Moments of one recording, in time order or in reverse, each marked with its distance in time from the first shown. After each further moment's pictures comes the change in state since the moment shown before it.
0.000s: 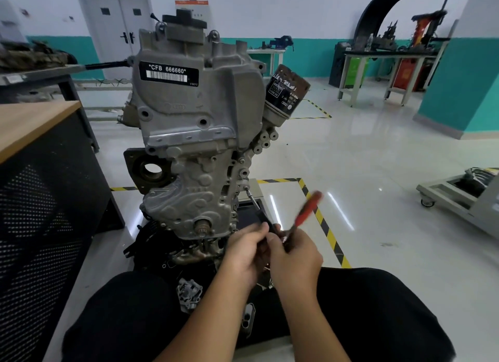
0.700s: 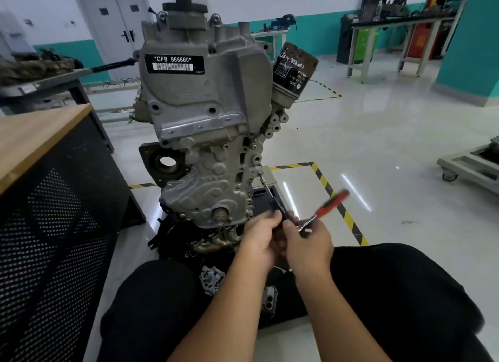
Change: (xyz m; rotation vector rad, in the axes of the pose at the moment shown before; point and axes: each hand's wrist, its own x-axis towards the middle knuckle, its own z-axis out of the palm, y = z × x) left_hand -0.003 0.004 -0.003 0.059 0.058 -0.061; right_hand -0.005 0.010 -0.001 -0.096 -0.015 -0.006
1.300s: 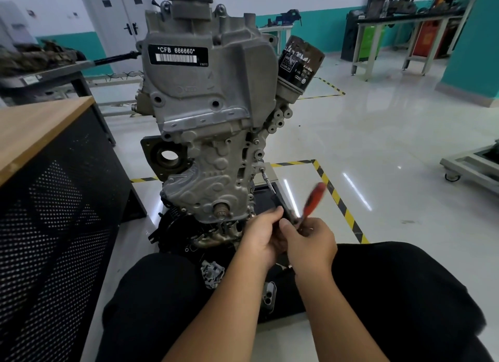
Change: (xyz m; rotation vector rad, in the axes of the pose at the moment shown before) left_hand 0.007 -0.005 -0.006 -0.033 -0.018 -0.056; right_hand 0.005 0.016 -0.004 -0.324 0.081 -0.201
